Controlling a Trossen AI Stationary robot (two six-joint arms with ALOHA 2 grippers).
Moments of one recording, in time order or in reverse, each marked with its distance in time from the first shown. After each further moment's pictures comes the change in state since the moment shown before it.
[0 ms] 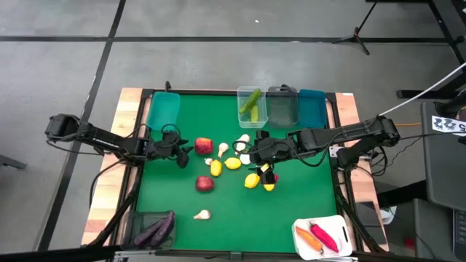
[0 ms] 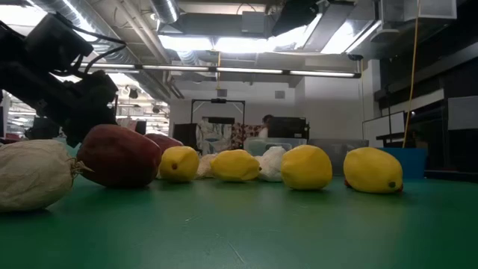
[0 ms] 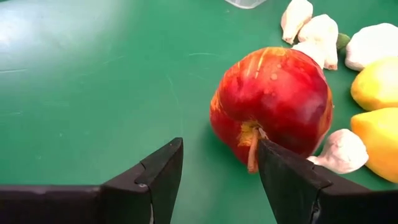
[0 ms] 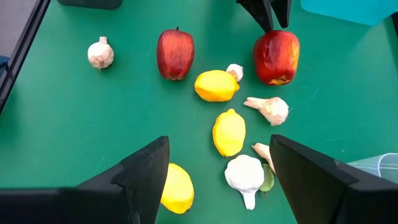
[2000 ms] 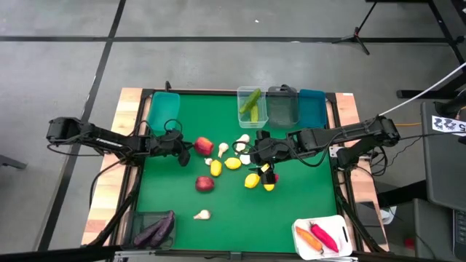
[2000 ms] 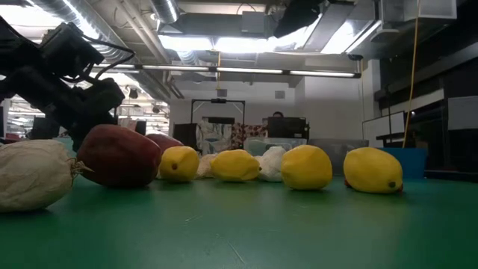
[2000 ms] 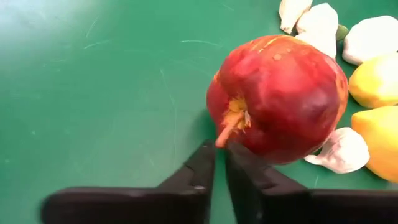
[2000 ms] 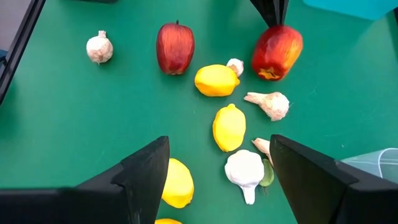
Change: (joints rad) left arm 0.131 0.068 0.000 0.073 0.184 0.040; right arm 0.000 0.000 0.000 -0.020 0.000 0.001
